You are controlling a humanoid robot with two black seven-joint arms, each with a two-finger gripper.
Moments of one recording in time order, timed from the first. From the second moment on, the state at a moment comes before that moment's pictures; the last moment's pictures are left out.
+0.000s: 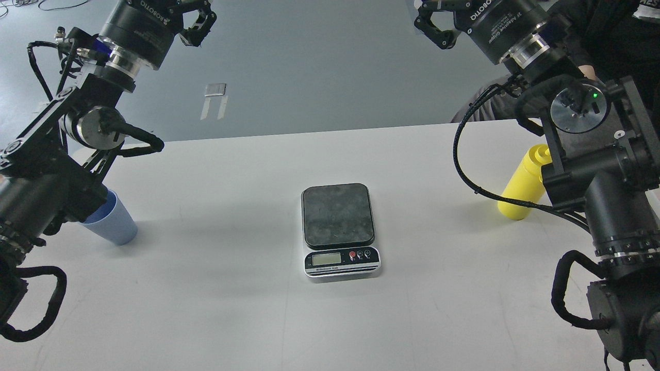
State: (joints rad) left arm -0.96 0.40 -0.85 -0.81 0.26 -0.48 -0.41; right arm 0.79 -0.01 1.56 1.06 -0.45 0.49 -0.28
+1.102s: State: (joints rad) left arm -0.97 0.40 -0.85 -0.81 0.26 -0.49 -0.43; right arm 0.79 -0.01 1.56 1.06 -0.45 0.49 -0.28
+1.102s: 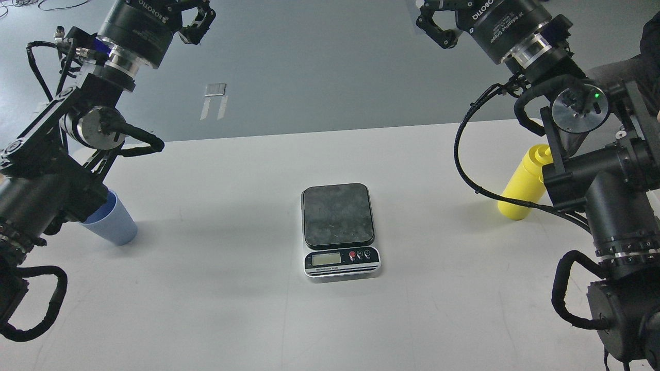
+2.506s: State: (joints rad) left arm -0.97 0.40 -0.85 -0.81 0.26 -0.48 -0.43; right arm 0.78 -0.01 1.56 1.08 -0.45 0.49 -0.28
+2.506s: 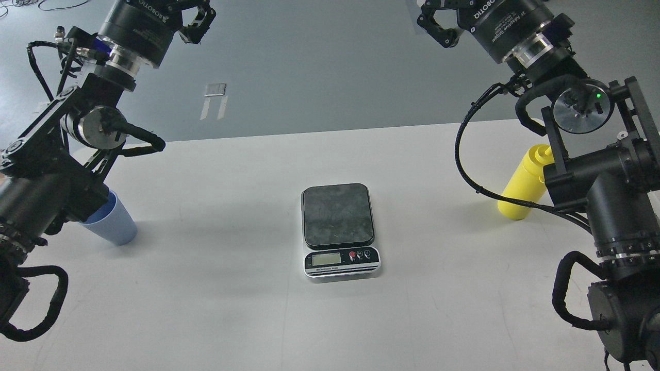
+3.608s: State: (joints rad) left arm -0.97 0.40 -0.84 -0.81 0.26 -0.48 -0.43; right arm 0.78 -0.01 1.56 1.08 -0.45 0.49 -0.28
